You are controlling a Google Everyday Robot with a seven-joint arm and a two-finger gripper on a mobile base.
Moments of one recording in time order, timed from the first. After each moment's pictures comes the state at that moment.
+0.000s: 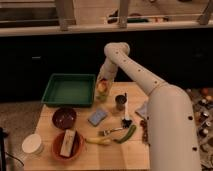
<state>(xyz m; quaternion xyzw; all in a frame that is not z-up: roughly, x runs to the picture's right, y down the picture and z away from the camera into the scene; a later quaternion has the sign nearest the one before) -0.002 -0.023 0.875 -0.22 -0.29 -0.40 0.84</state>
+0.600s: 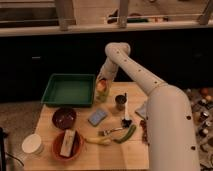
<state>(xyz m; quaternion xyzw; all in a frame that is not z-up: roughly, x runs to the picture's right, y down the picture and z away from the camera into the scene) -0.002 -0.023 0.877 -0.22 -0.29 -0.39 0.84</state>
